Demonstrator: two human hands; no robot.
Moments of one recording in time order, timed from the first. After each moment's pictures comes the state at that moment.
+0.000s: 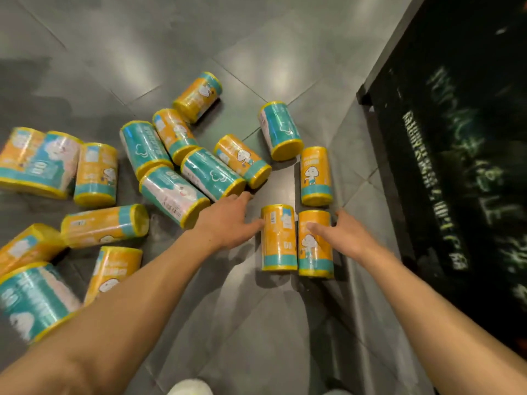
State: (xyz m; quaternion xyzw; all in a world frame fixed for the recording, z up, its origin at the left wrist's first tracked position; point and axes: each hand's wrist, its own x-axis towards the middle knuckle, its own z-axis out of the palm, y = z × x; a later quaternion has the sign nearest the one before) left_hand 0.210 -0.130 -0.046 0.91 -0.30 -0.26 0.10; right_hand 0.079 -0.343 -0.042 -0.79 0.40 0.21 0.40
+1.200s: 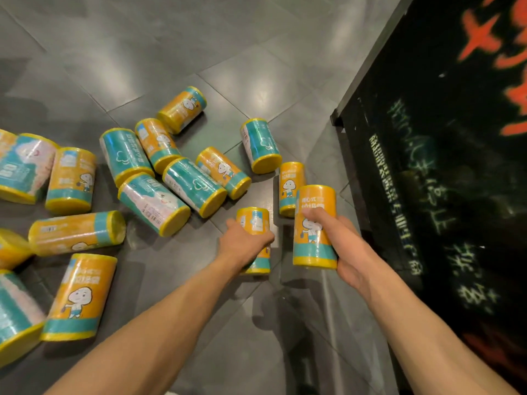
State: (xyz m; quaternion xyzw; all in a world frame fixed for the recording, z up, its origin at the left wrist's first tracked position) left_hand 0.153 -0.184 -0.071 0.84 0.08 -0.36 0.41; right_hand 0.062 -0.328 0.028 -0.57 0.45 0.05 0.68
